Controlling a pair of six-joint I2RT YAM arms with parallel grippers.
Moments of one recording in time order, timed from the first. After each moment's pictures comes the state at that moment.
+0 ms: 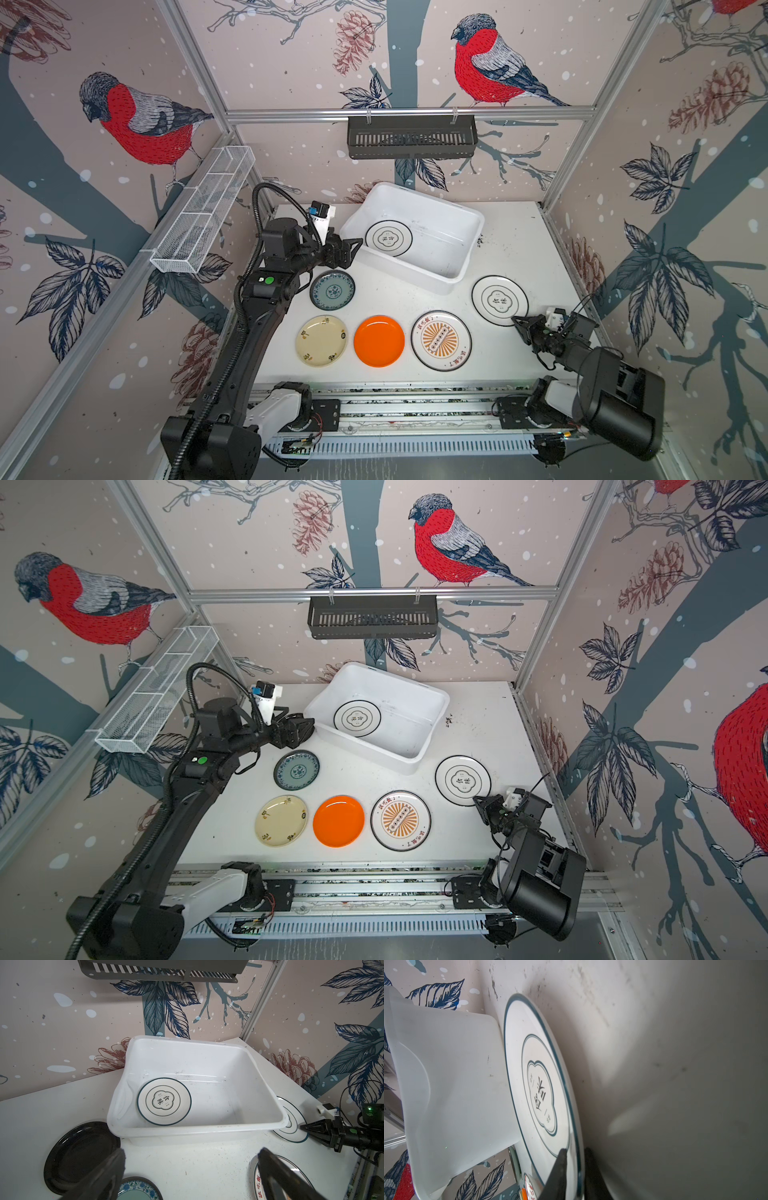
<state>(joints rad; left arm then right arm) -0.12 1.09 1.08 -0.36 0.52 0.02 -0.54 1.21 0.14 0.13 -0.82 0.69</state>
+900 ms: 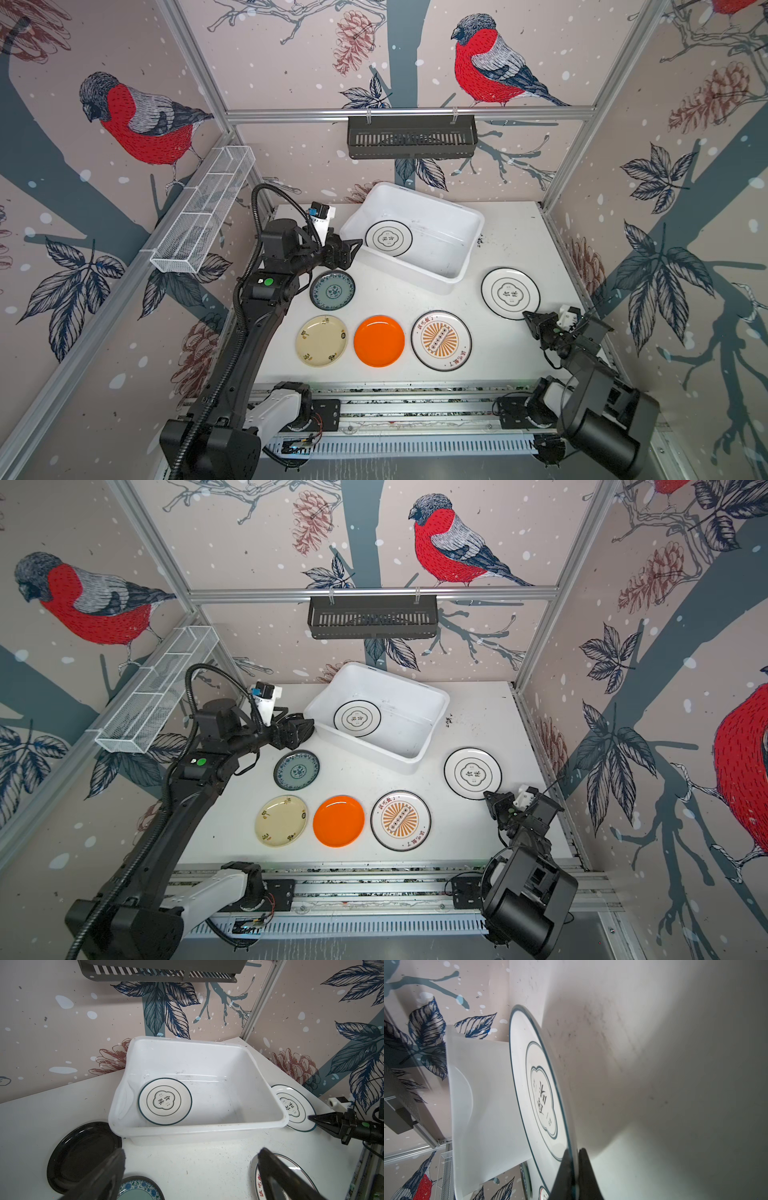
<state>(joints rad) -0.12 1.08 1.08 -0.37 0.52 0.03 -0.64 1.04 0.17 0.10 -0.86 0.74</state>
